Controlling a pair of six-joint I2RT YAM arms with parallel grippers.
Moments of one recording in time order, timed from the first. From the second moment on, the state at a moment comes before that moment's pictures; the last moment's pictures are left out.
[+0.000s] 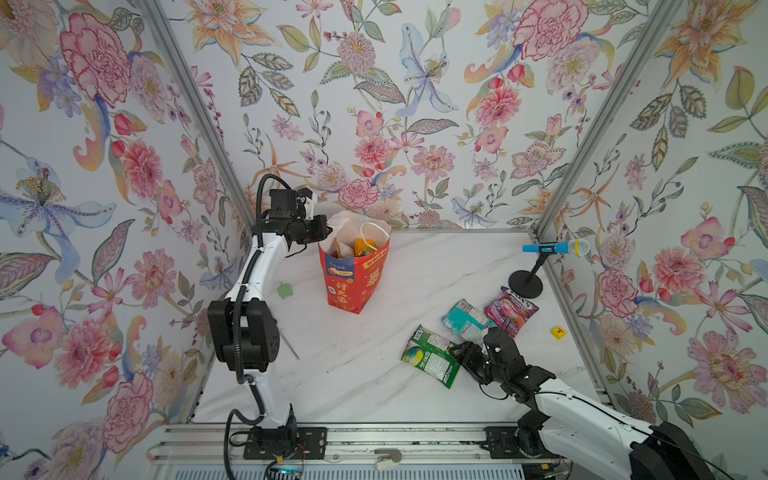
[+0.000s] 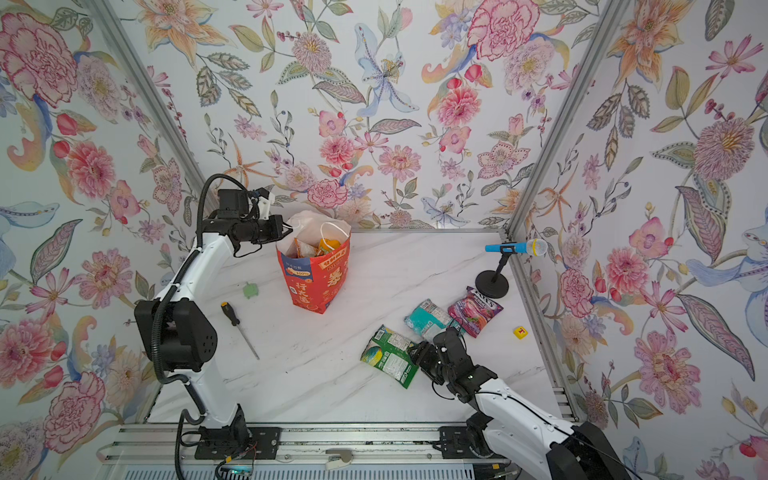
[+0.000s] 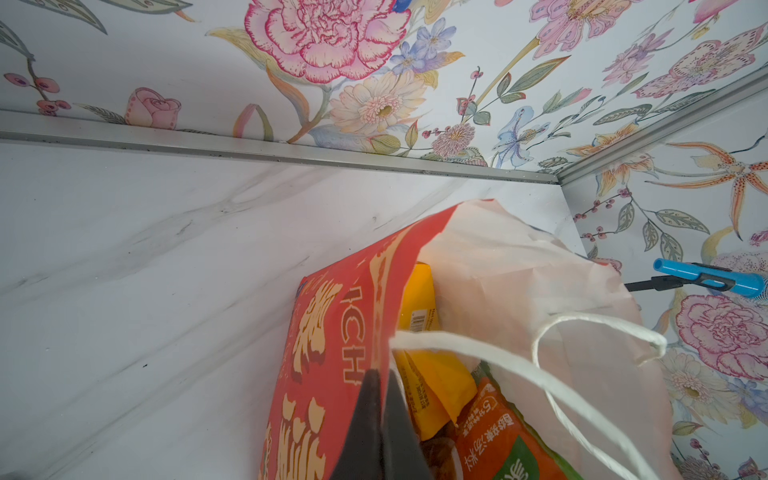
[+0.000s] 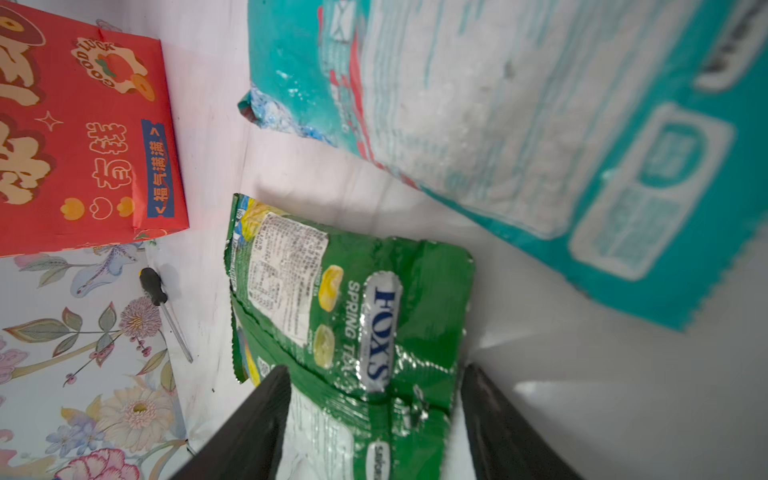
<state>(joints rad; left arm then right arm) -0.03 1.89 1.82 -0.65 0.50 -0.22 0.55 0.96 0.23 -0.05 -0.16 1.13</state>
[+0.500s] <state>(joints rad) -0.03 1.89 1.82 -0.65 0.50 -0.22 0.55 1.26 0.33 0.18 -0.21 1.12</state>
